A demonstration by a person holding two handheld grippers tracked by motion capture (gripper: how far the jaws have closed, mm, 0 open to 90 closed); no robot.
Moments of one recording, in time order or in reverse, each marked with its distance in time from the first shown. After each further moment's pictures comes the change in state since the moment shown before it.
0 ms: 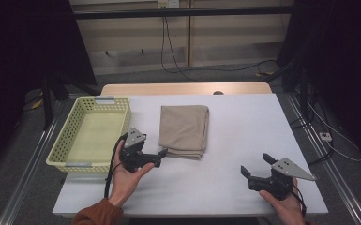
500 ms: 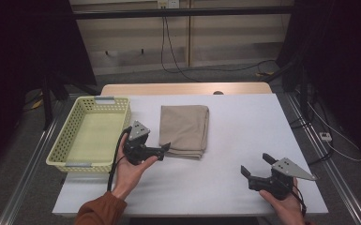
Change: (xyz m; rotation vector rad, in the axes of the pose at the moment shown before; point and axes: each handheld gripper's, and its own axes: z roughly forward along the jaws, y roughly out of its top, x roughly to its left) left arm 0.002 0.018 0.012 0.009 0.008 0.017; right arm 0.000 0.000 0.000 0.000 -0.002 0.005
